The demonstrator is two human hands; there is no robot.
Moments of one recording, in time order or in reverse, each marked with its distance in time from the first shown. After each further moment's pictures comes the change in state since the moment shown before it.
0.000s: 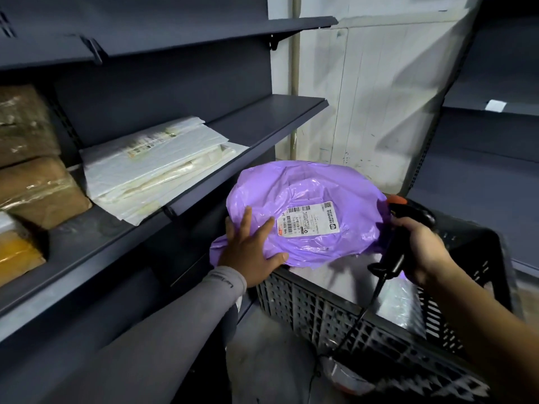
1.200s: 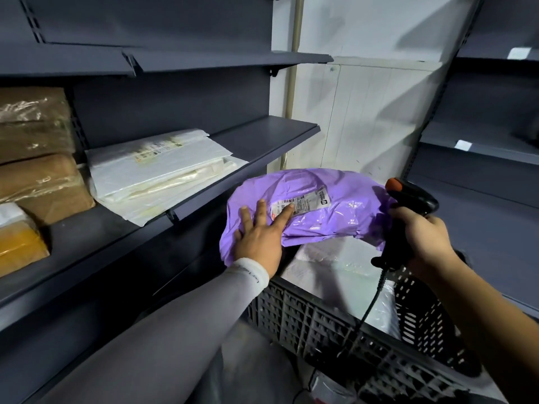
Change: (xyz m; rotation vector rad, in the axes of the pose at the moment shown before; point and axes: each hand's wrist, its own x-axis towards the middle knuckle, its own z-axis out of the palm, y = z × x) left_hand -0.005 0.053 -0.035 0.044 0.128 0.016; right_hand -0.092 -0.071 0.047 -0.167 0.044 -0.299
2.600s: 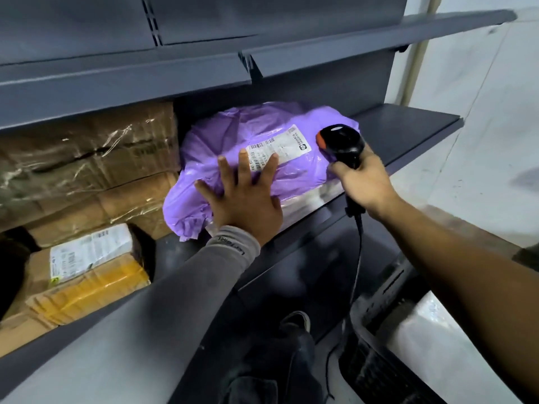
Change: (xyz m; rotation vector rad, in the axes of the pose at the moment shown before) left_hand 0.079 -0.188 -0.119 0.422 0.412 -0.383; right_hand 0.080 0.000 0.355 -0.335 -0.593 -0.452
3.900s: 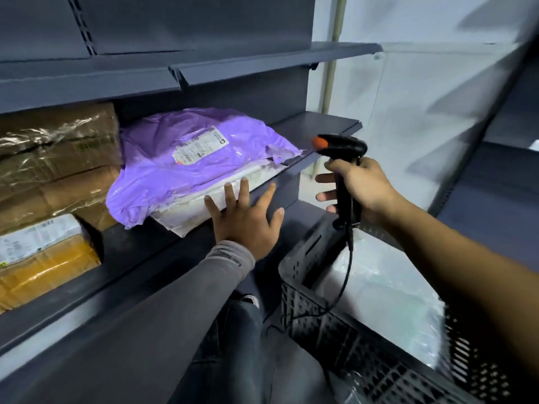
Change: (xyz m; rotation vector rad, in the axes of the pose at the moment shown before) left_hand -0.096 0.083 -0.025 -0.220 -0.164 0.211; right_hand -0.138 -0.049 -0.129 0.250 0.065 0.331
